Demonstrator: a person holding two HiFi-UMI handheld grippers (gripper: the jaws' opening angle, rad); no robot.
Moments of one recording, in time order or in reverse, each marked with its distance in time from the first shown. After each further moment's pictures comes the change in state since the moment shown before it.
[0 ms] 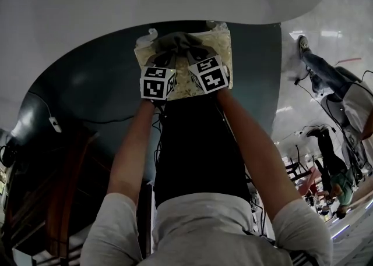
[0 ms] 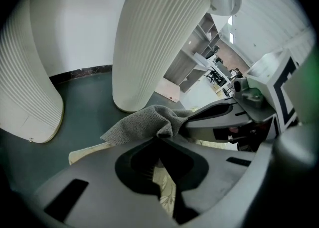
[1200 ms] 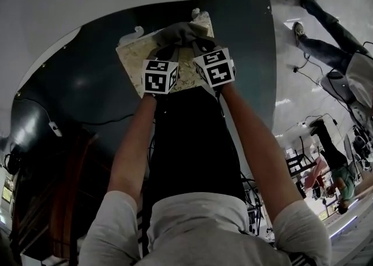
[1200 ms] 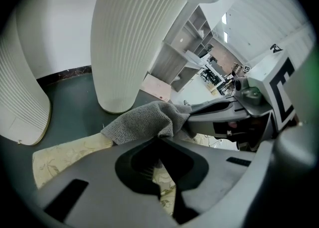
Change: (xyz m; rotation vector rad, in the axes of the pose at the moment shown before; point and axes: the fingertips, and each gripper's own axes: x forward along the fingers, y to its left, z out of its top) left arm 0.035 -0.075 0.008 0.035 -0.003 -0.047; right arm -0.053 -0.069 -0.032 0.062 -0.059 -0.099
